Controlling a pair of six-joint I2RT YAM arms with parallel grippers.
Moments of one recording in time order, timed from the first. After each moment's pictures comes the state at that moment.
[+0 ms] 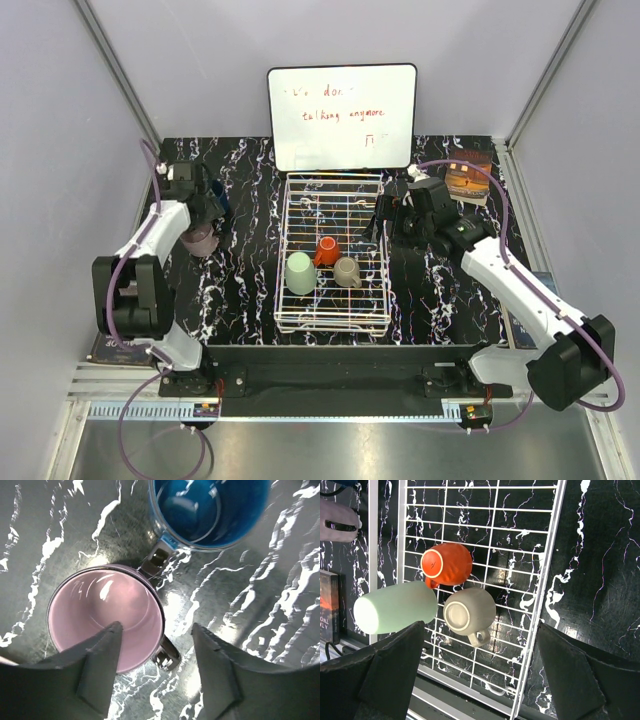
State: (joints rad) left arm 0.02 1.61 1.17 -0.52 -0.21 -0.50; right arm 0.50 1.24 1.09 -0.58 -0.09 0.56
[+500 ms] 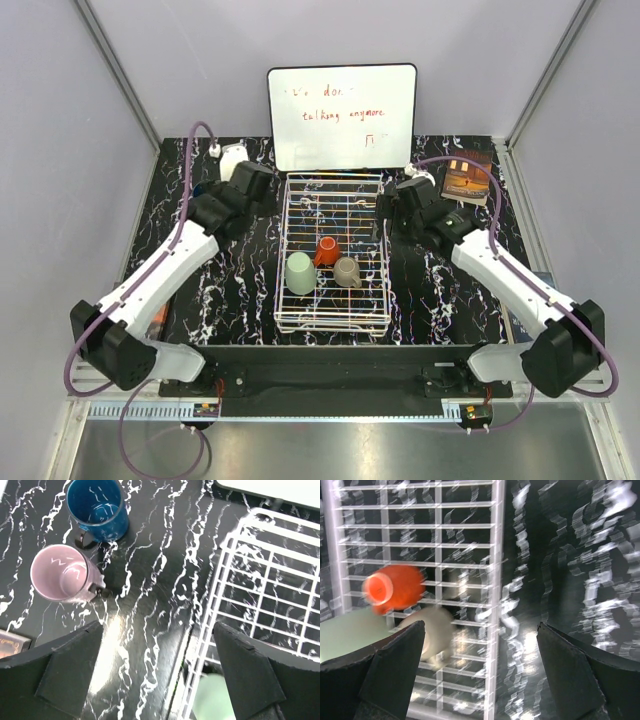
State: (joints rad) left arm -0.53 1.34 1.31 -0.77 -0.61 -0.58; right arm 0.53 1.32 1.14 -0.64 0.13 0.55
